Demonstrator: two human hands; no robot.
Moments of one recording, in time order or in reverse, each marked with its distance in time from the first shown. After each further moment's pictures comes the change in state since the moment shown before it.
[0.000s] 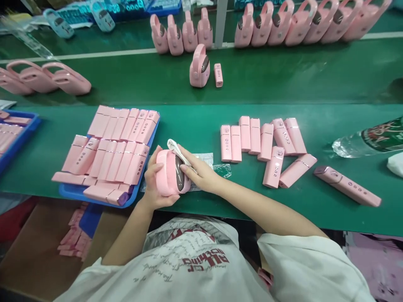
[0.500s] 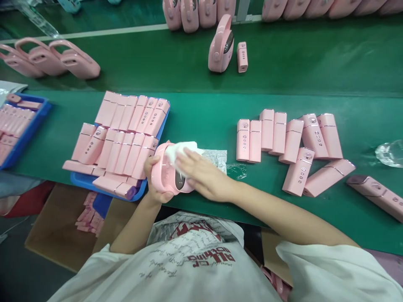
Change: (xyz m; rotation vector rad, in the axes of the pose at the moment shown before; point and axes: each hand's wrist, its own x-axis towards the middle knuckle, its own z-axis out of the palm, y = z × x) left_hand -0.010 -0.021 0.001 -0.223 0.183 -0.052; right_hand -0.007 0.011 0.004 -0.413 -0.152 -0.482
